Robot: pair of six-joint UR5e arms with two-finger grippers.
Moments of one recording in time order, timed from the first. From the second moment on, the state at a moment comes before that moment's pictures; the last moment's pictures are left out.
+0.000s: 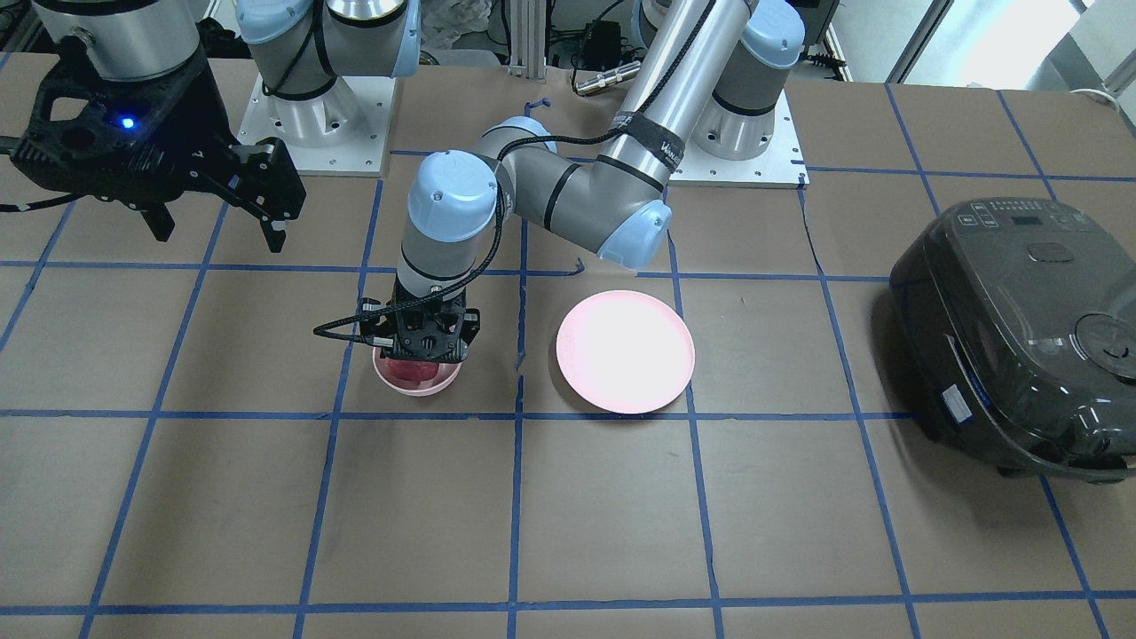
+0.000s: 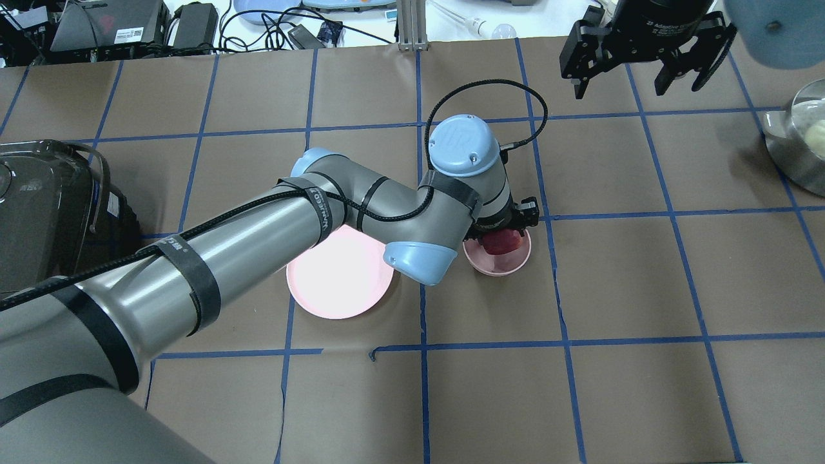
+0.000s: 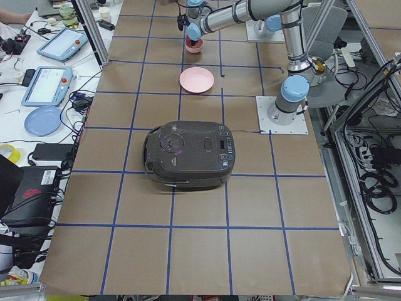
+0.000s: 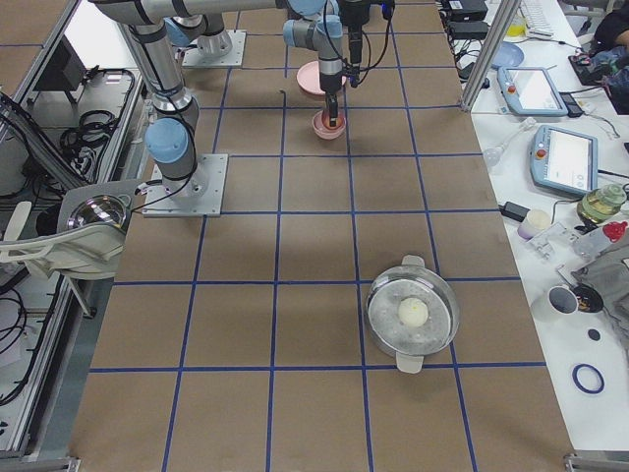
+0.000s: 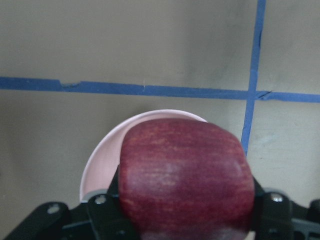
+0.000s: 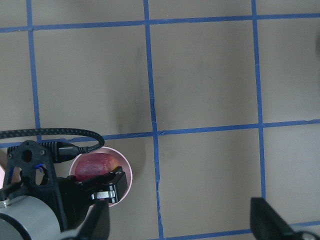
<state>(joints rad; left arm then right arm) -2.12 -2.12 -1.65 -0.75 1.37 -0.65 1.59 -1.53 1.45 -1.61 -1.64 0.08</state>
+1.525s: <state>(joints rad) -1.65 -1.74 -1.59 -1.36 1.47 -0.16 1.59 -1.53 1.44 -1.61 -1.65 0.07</state>
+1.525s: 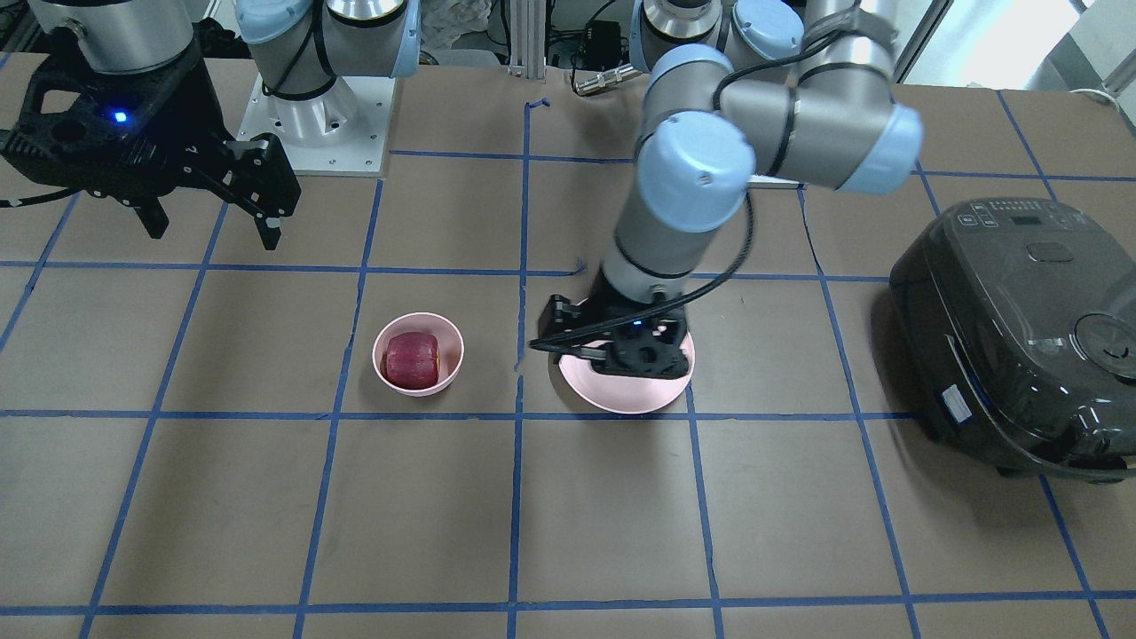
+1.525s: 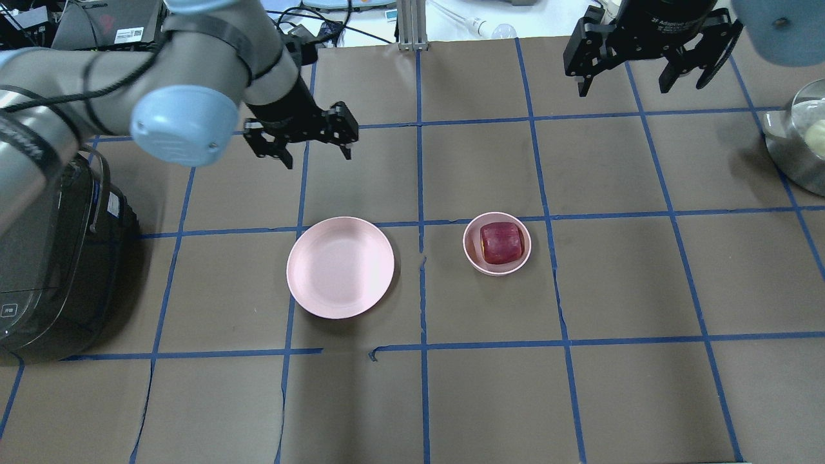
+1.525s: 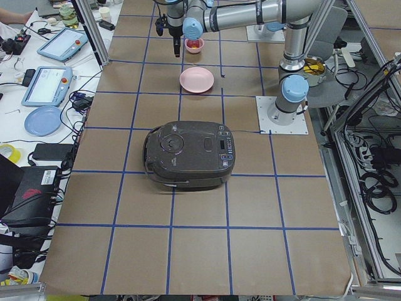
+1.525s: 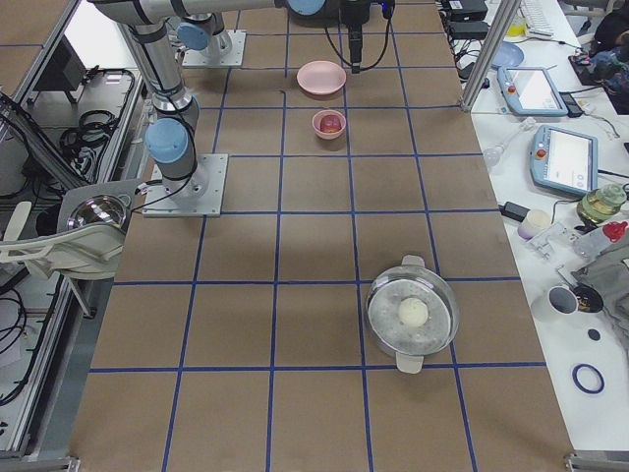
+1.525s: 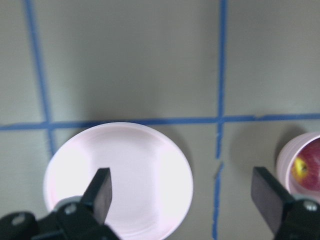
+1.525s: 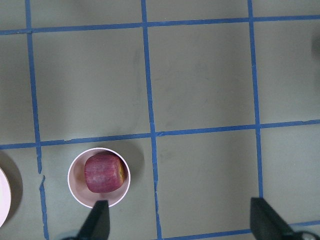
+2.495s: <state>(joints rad) -1.60 -1.52 -1.52 -1.63 1.60 -0.12 1.59 -1.53 1.44 -1.60 -1.64 0.07</state>
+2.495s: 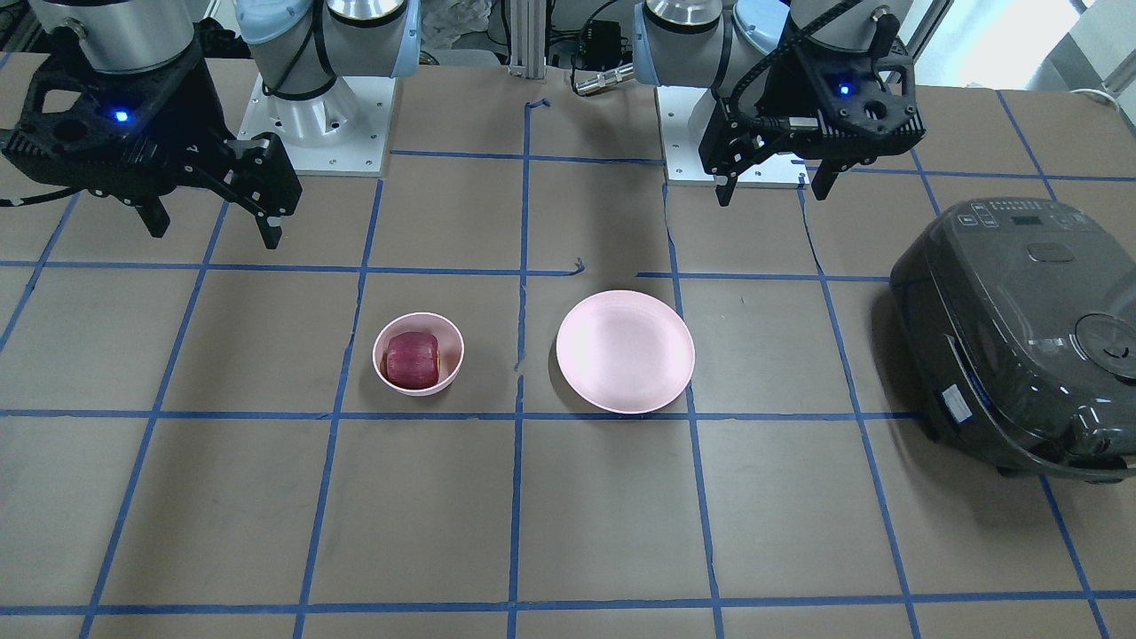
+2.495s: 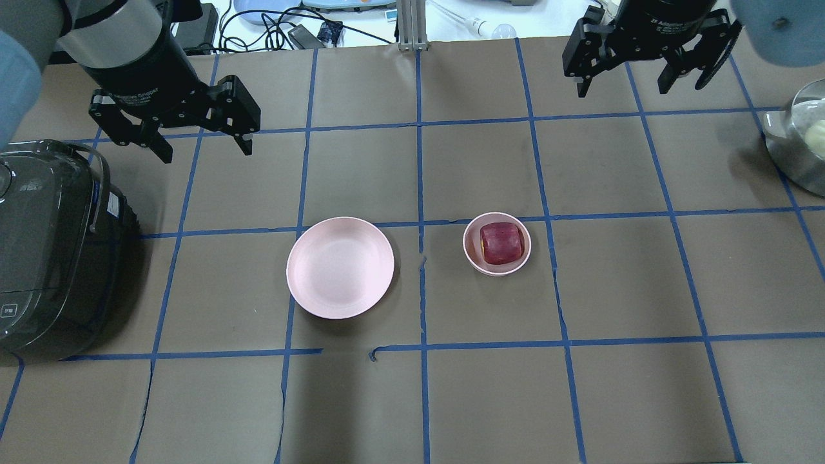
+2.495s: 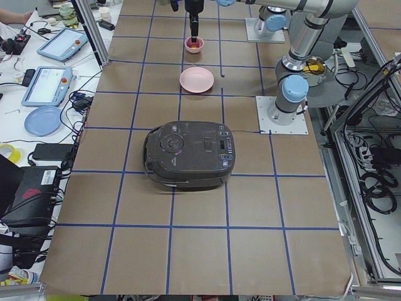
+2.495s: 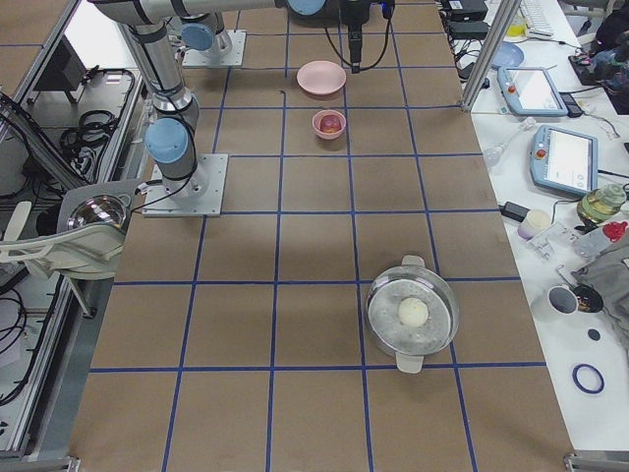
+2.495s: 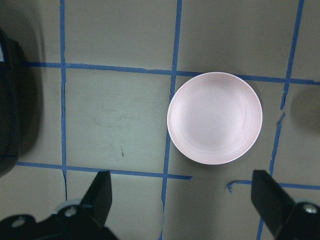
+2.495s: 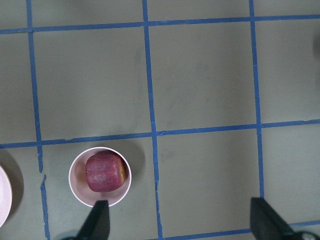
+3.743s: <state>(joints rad) -1.47 -1.44 -1.48 -1.68 1.61 -0.07 1.59 -1.53 1.44 -1.60 -1.65 0.07</state>
